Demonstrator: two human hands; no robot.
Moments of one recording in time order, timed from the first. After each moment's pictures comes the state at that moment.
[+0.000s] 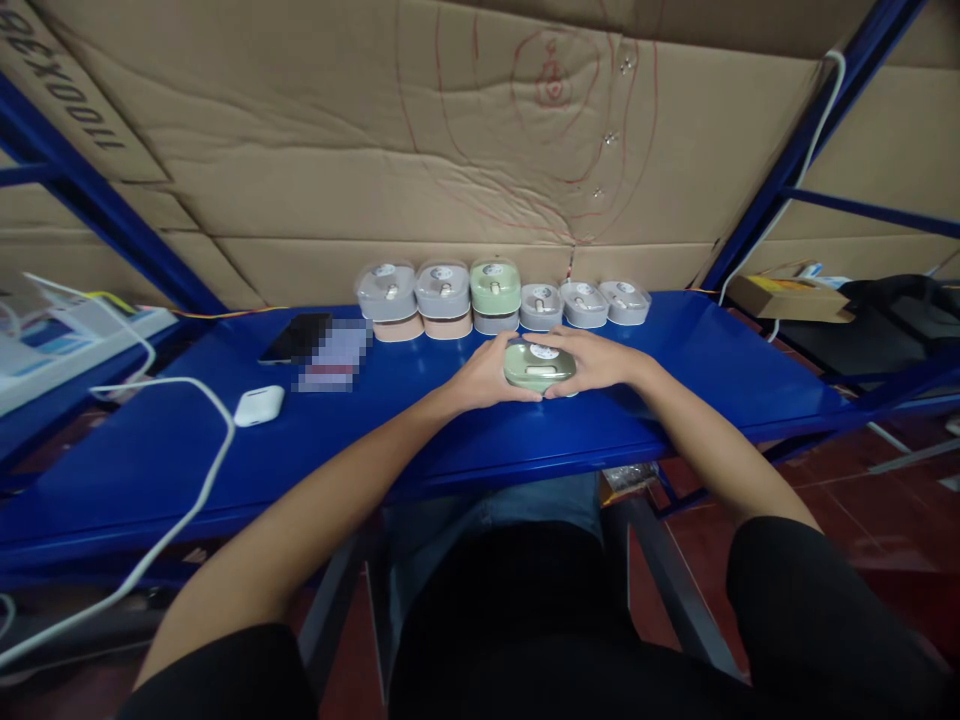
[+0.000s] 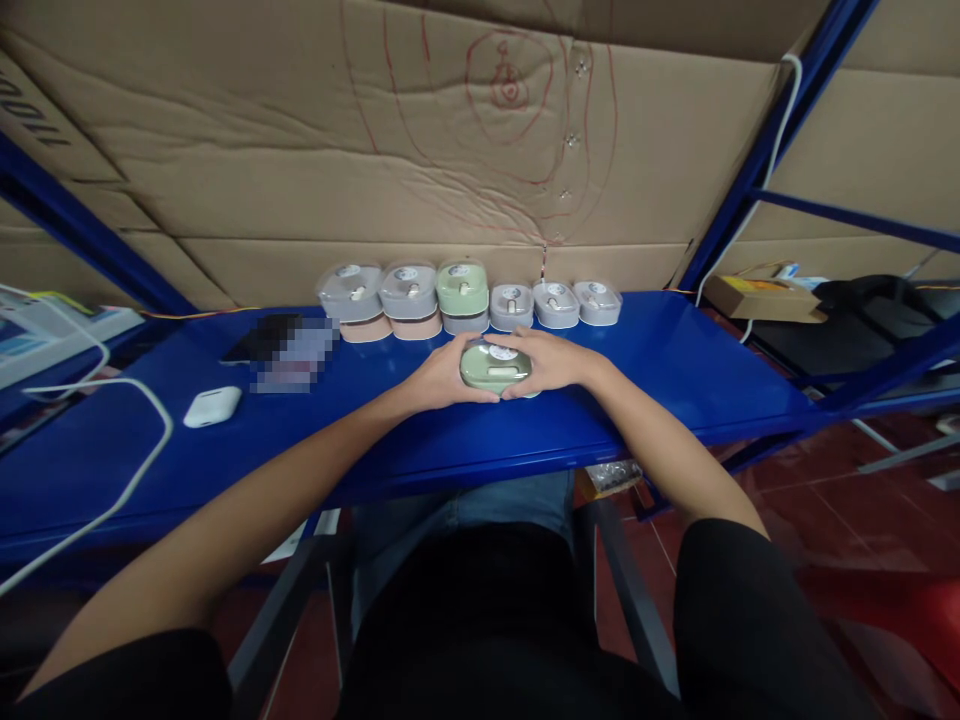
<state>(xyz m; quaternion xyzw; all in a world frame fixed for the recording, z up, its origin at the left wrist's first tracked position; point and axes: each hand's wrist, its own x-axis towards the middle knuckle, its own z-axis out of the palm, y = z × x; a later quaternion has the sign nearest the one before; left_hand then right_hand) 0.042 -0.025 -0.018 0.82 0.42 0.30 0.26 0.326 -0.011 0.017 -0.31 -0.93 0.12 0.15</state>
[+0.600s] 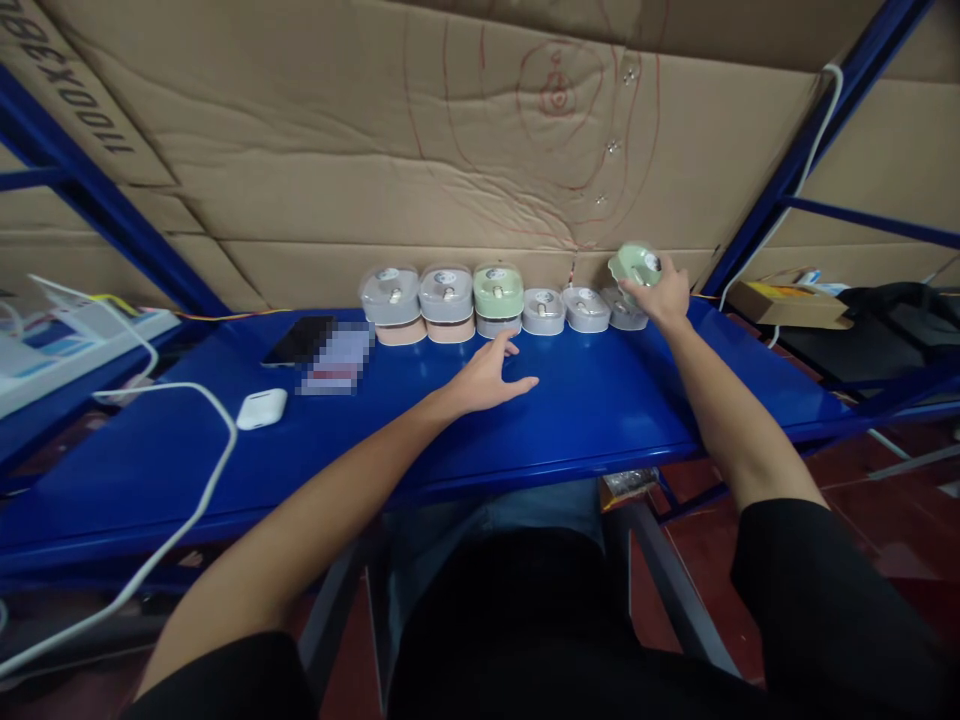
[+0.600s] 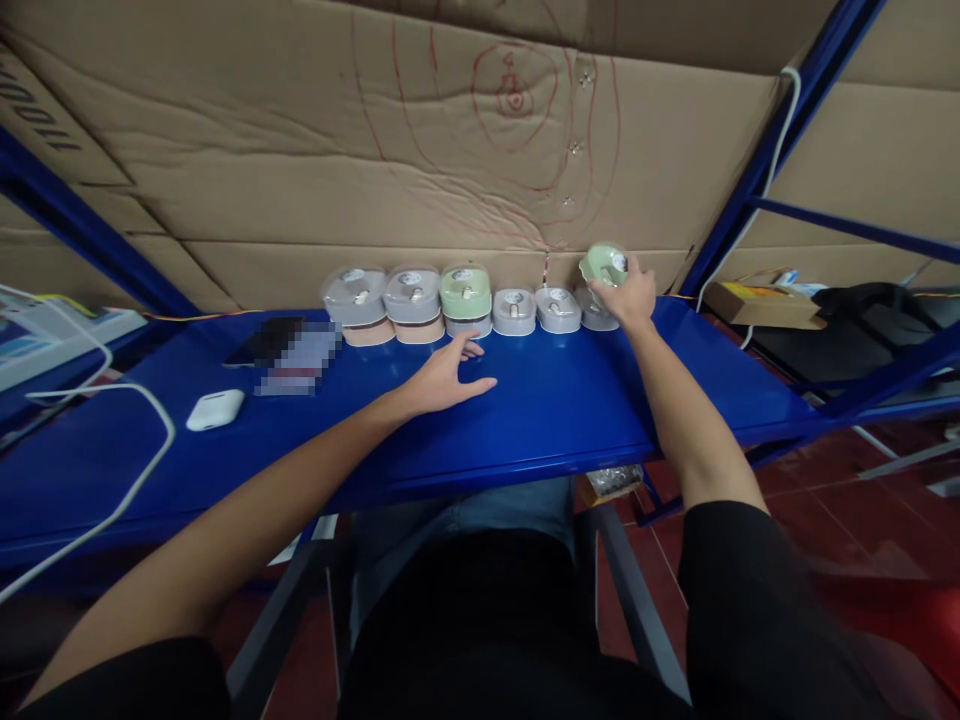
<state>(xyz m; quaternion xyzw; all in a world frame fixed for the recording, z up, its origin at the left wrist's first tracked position) 0.035 -0.023 -0.020 0.82 0.42 0.29 0.25 0.425 0.081 0.042 -0.75 -0.55 -0.08 0.36</state>
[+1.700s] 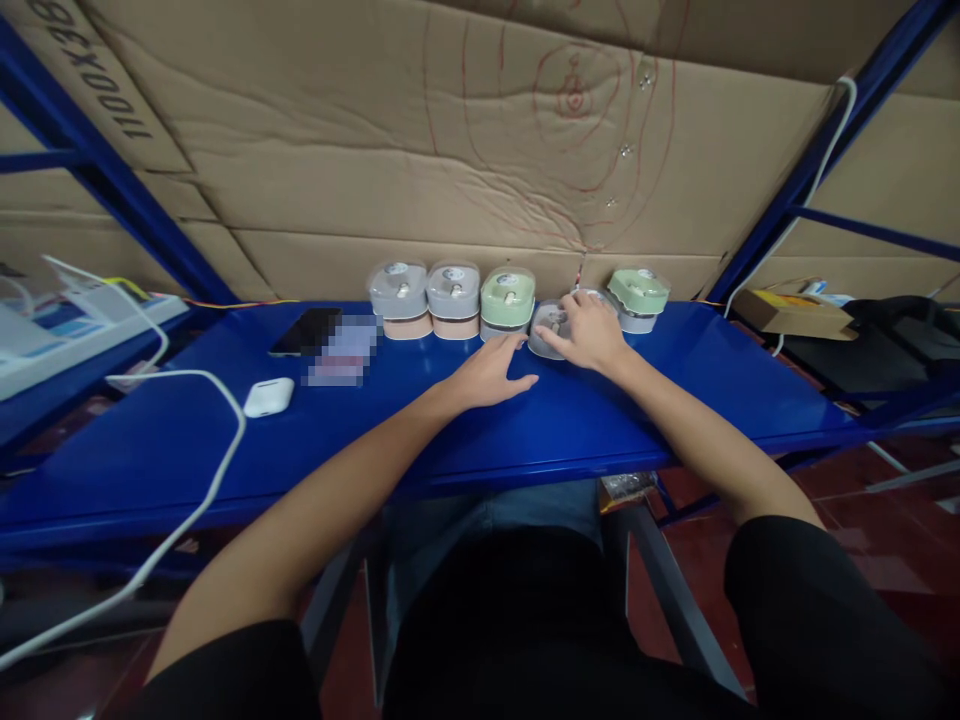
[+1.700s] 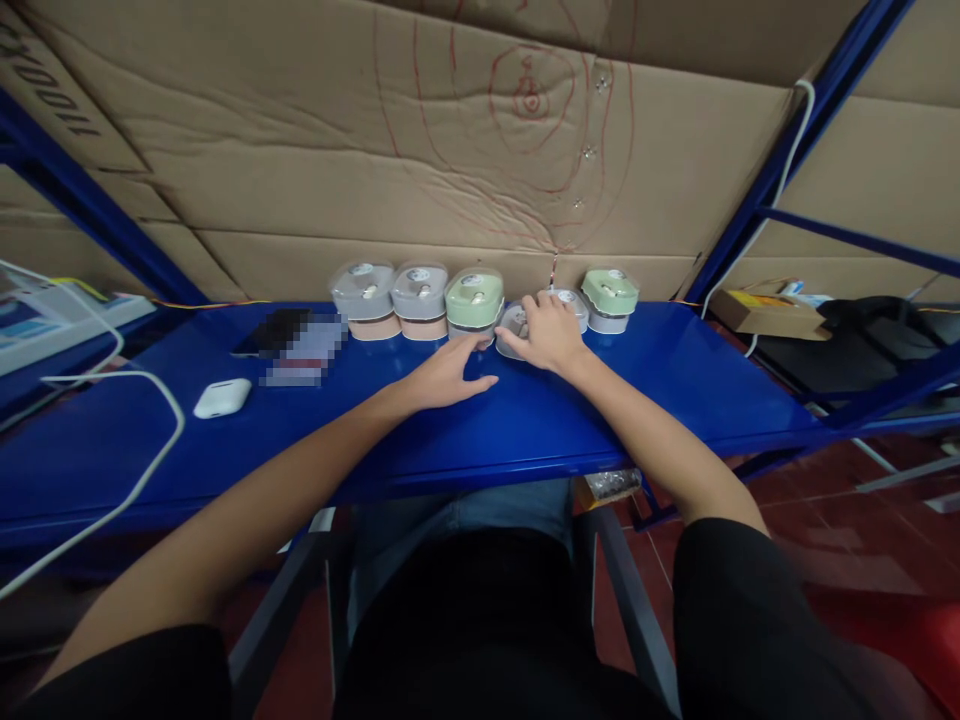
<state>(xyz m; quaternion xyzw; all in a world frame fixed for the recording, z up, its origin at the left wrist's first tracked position) 0.035 -0.020 -0.017 0.86 0.40 0.27 0.16 0.288 0.004 0.031 -0.53 -0.82 -0.12 0.18</state>
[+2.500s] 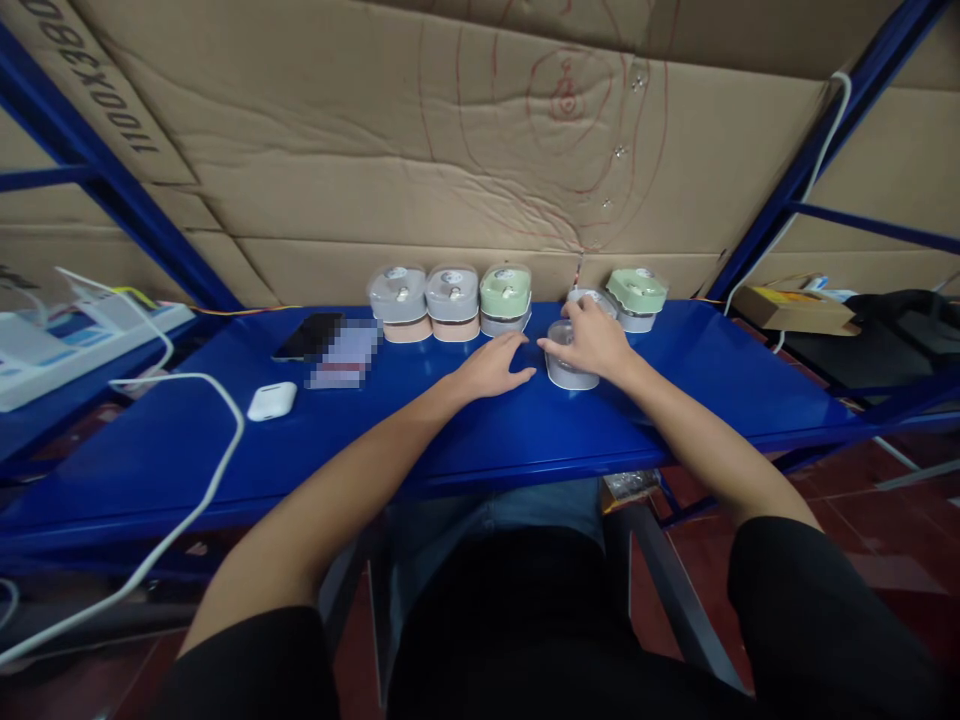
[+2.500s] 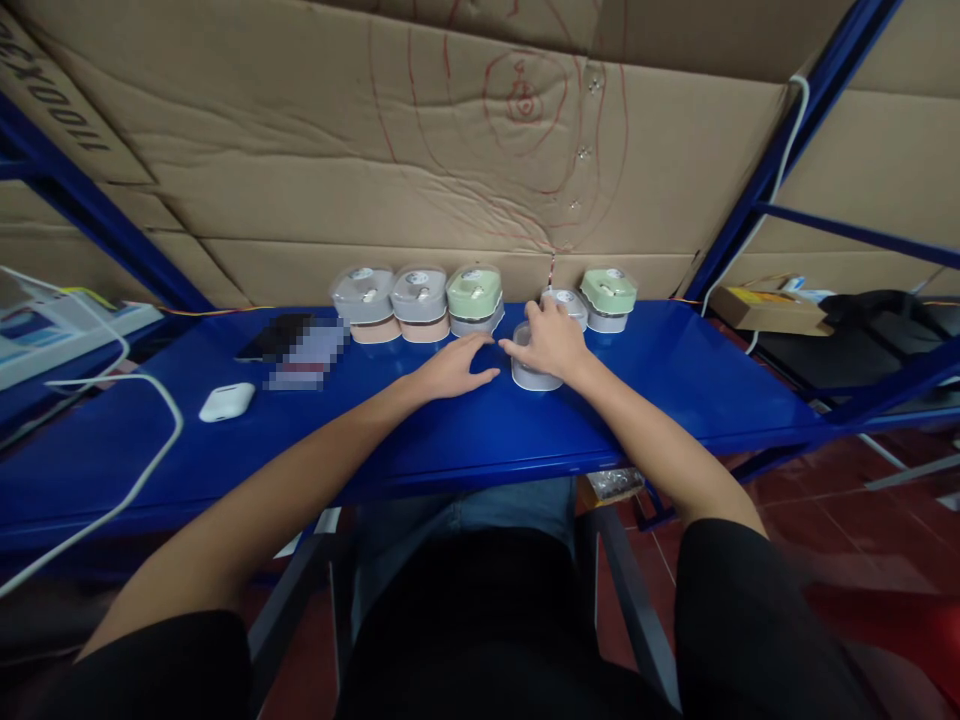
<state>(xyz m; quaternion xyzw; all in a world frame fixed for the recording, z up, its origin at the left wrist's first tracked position) 0.044 0.004 -0.023 0.88 0.39 0.24 0.13 0.289 -0.012 0.035 -0.57 -0.79 -0.08 0.19</state>
